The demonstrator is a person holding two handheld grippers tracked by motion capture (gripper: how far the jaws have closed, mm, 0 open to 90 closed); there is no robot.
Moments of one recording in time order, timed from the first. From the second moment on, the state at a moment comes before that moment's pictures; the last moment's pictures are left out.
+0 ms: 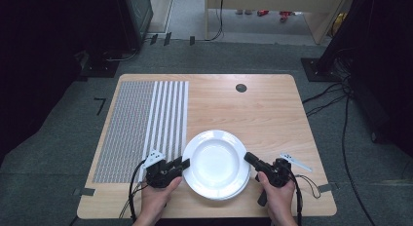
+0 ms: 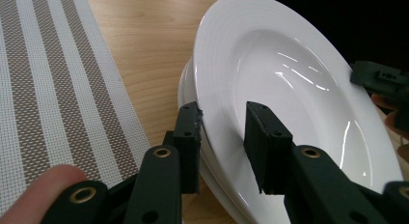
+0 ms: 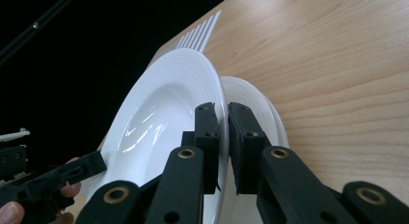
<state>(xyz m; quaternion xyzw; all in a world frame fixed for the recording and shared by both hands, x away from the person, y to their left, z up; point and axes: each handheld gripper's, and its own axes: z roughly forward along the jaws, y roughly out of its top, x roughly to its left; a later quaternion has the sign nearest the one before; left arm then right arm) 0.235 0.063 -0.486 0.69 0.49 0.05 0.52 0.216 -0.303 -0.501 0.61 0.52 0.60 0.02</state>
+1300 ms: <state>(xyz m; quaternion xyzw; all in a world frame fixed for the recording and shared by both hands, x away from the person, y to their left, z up) 0.244 0.081 -0.473 0.67 0.50 0.03 0.55 0.230 -0.296 -0.483 0.58 0.53 0.62 0.03</state>
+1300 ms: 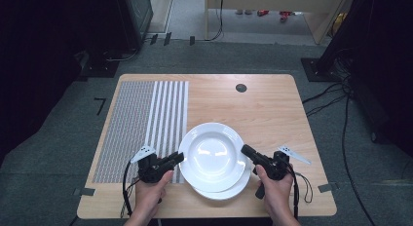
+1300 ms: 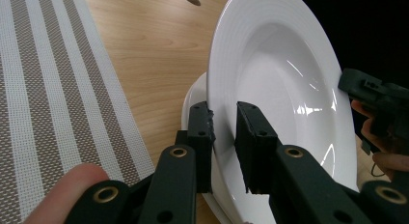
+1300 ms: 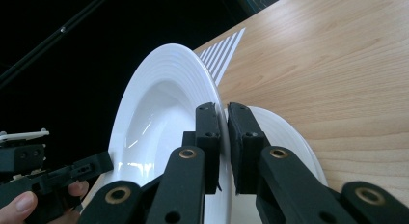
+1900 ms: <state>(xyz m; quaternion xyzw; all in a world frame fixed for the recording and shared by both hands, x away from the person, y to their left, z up) 0.248 0.100 -0.465 0.66 0.52 0.03 0.55 0.243 -0.280 -0.474 0.57 0.54 0.62 0.01</state>
